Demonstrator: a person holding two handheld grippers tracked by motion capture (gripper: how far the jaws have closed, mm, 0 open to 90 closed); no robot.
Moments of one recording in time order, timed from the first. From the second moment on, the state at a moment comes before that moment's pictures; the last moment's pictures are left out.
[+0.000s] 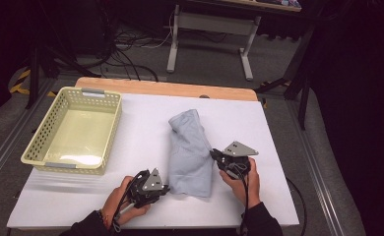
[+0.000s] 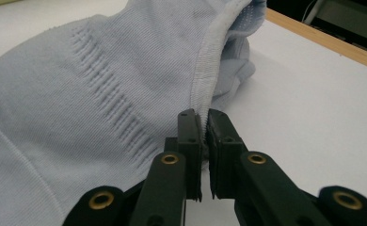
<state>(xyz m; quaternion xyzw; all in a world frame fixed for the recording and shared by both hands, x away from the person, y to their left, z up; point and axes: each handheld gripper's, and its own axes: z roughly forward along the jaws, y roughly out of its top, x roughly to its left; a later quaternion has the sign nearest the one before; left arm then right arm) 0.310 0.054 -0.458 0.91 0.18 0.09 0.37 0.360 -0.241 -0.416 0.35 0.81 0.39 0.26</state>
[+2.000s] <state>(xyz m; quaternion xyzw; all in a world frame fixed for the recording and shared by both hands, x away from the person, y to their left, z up) 0.366 0.040 -0.421 0.88 0.17 0.14 0.42 0.372 -0.231 -0.432 0.34 0.83 0.37 0.25</state>
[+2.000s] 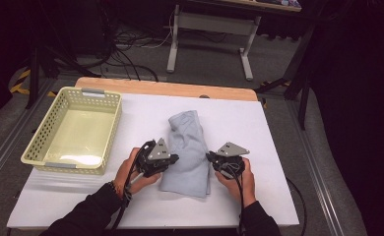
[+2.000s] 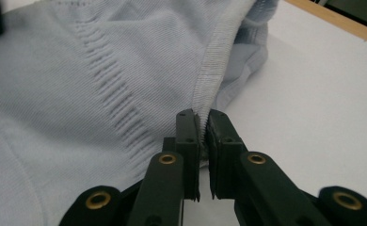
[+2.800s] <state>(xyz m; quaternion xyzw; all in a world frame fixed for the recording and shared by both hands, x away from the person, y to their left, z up) 0.350 0.027 -0.464 0.90 0.15 0.11 0.40 0.419 -0.201 -0.373 0.25 0.82 0.44 0.24</state>
